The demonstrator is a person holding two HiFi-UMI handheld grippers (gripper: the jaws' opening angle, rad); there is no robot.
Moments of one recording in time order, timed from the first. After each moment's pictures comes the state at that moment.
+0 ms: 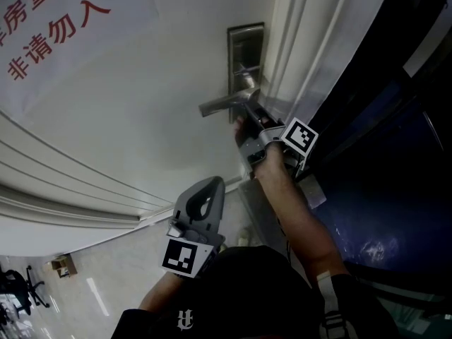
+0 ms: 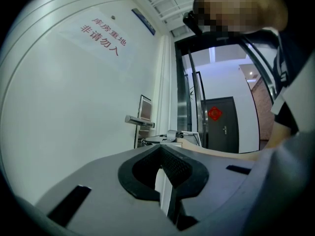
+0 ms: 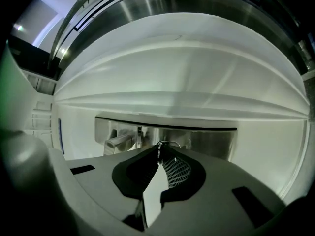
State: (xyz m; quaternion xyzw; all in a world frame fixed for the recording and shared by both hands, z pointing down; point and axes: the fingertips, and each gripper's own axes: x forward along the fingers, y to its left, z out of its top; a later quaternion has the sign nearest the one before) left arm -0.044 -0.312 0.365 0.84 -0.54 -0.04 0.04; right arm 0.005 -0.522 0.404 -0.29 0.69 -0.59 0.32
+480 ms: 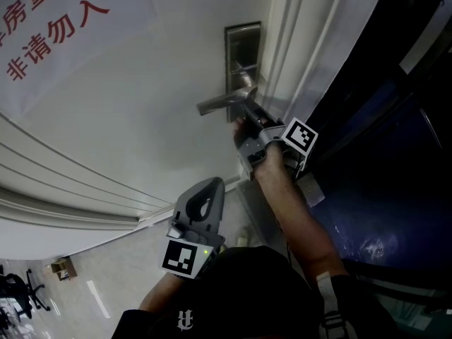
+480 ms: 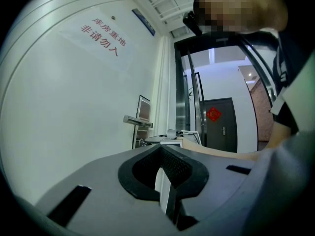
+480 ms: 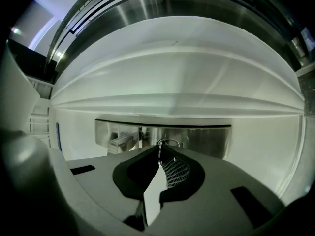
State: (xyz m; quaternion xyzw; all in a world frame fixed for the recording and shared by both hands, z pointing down) left arm -0.042 -0.307 0.364 0.84 -0.53 -0.05 0.04; right arm 0.008 -0.515 0.403 -0.29 0.67 -0.60 0.32
